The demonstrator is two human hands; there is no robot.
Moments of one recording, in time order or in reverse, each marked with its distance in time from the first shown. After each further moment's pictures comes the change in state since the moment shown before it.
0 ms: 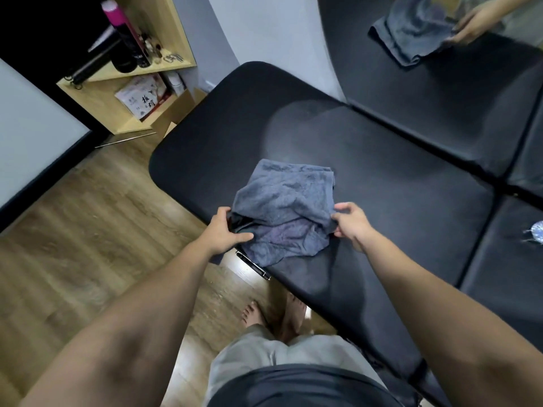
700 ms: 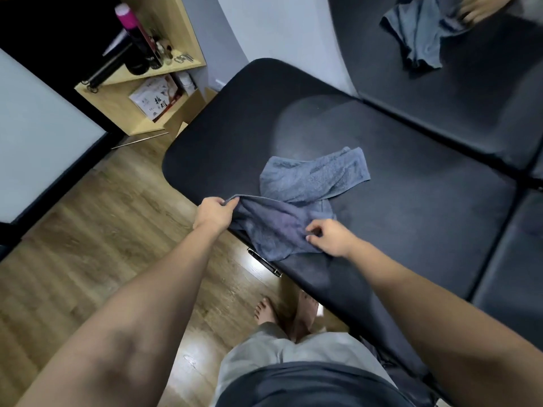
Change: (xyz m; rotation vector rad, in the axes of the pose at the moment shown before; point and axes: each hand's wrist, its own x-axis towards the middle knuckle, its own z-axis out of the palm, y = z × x) left_hand 0.005 0.029 -0.036 0.035 0.364 -0.186; right_hand -0.018 0.017 0.037 -0.855 -0.380 -0.457
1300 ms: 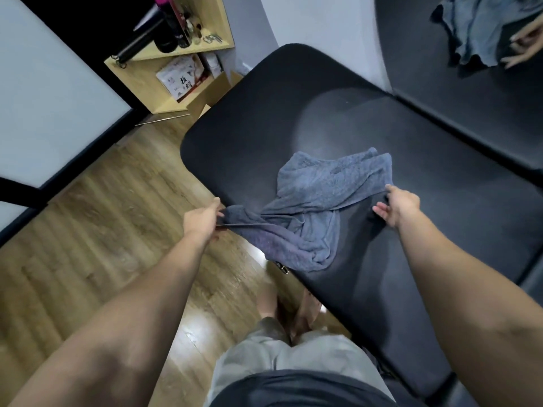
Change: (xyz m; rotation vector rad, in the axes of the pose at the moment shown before) left_hand -0.015 -0.049 -0.017 -0.511 0.079 -0.386; right_hand 0.063 0.064 -0.082 1.298 0.540 0.670
